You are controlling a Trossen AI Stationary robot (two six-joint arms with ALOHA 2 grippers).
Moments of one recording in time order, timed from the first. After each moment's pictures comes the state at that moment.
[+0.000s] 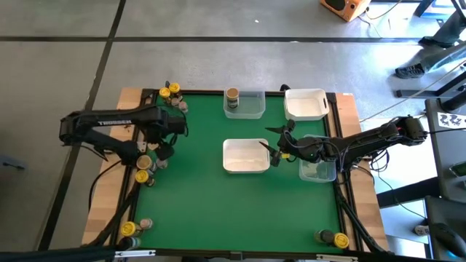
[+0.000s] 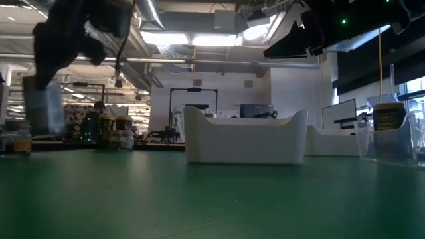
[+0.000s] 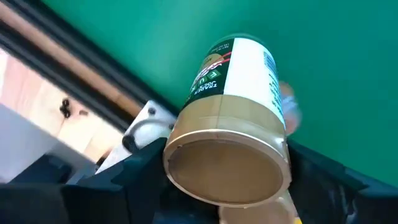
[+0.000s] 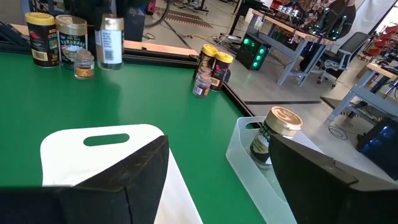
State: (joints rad) left arm 0.24 1.23 1.01 -1.56 -0.07 -0.50; right arm 0.16 1.15 0.56 0.34 0.61 -0.13
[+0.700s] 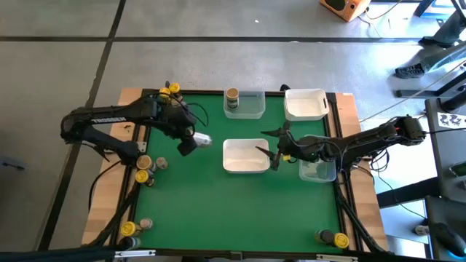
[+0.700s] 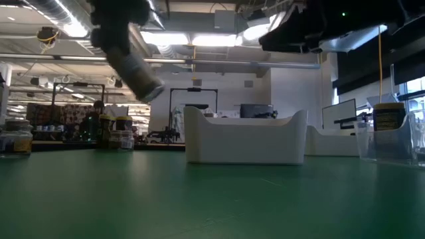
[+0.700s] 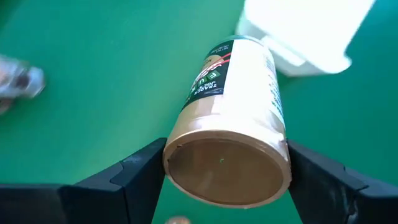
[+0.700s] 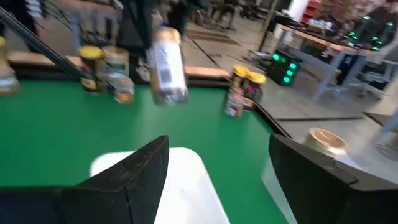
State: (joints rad) left arm 0.15 1.26 1.22 -1.14 -0.07 -0.46; right arm 0.16 1.19 0.56 0.47 0.45 -0.11
